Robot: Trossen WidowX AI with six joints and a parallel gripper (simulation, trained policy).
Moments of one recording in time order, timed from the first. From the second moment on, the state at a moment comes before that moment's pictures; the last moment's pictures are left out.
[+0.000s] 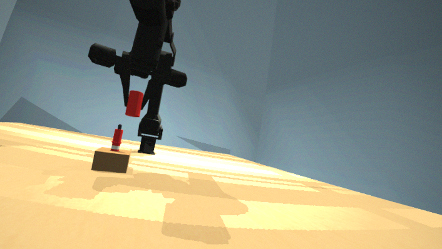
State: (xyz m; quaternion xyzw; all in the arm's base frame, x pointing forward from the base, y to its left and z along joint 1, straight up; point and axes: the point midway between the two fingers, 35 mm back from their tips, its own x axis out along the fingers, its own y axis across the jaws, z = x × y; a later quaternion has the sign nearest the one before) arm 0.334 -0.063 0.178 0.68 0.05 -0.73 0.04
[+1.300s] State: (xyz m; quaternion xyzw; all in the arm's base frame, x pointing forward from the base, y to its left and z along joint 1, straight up) arm 0.306 -0.084 0.134 0.66 0.03 -0.75 -0.01
